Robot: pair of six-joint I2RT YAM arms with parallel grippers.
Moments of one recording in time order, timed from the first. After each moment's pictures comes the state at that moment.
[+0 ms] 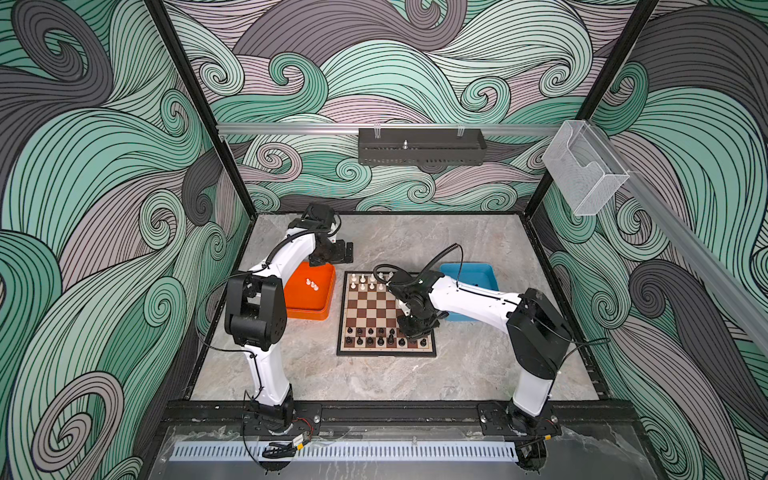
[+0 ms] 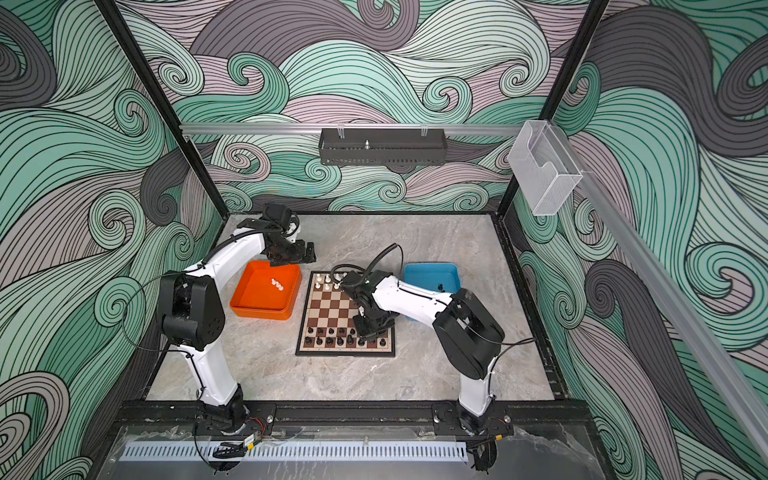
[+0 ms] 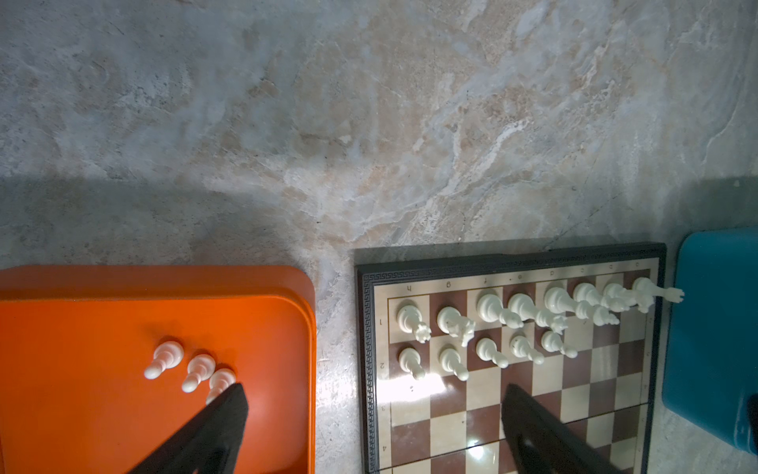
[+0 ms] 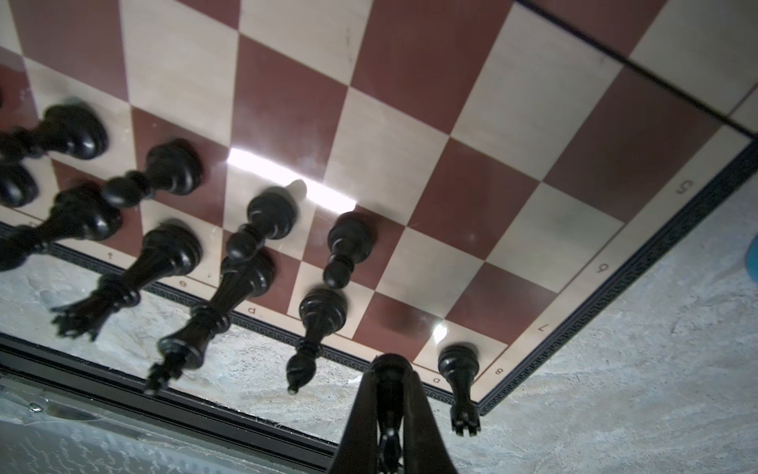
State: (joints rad) left arm -0.20 1.88 1.58 -0.88 0.14 -0.23; right arm 0.86 1.84 1.31 -1.04 -0.13 0.42
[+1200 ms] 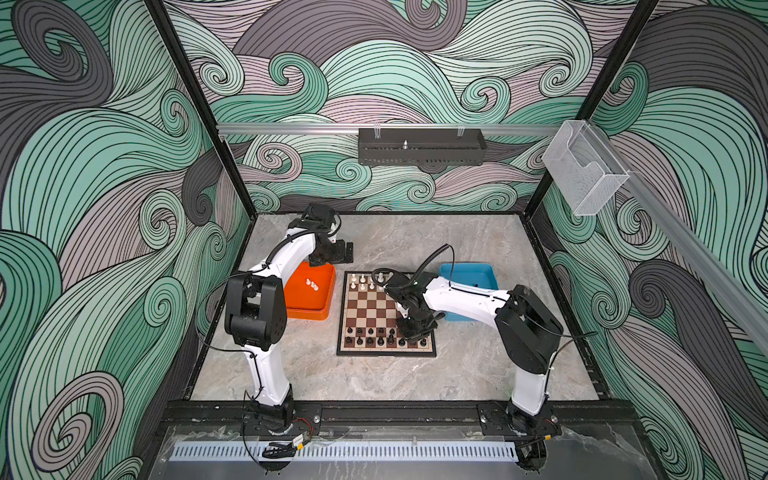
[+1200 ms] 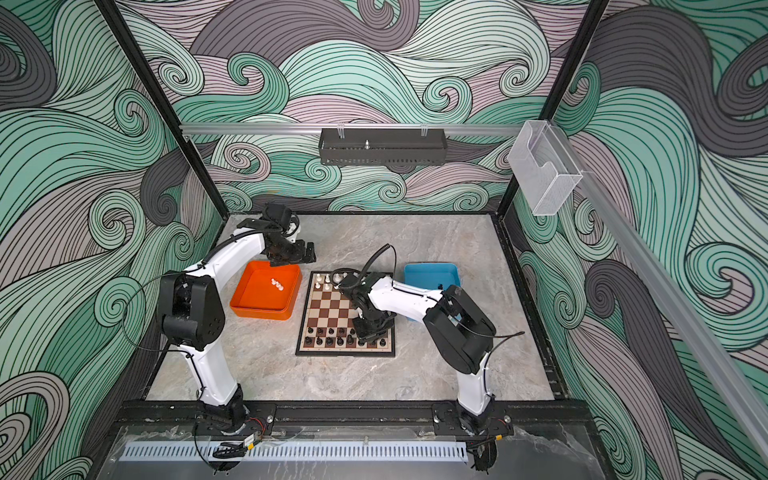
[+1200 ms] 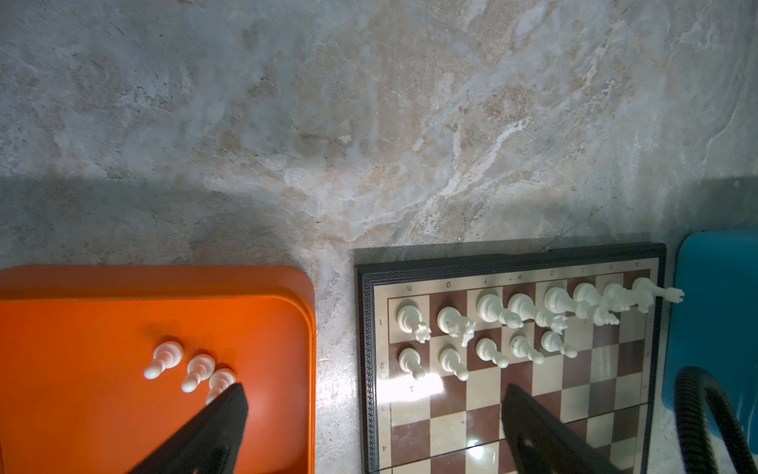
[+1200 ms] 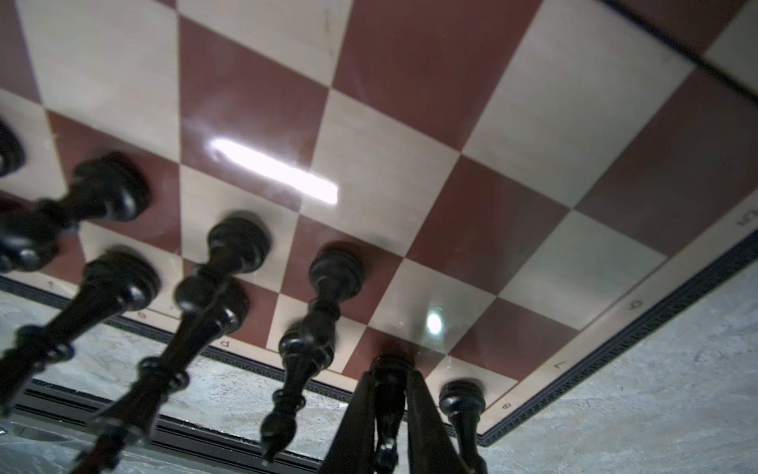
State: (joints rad) left arm -0.20 1.88 1.58 -0.88 0.14 -0.23; right arm 0.86 1.89 1.31 -1.03 -0.13 0.42
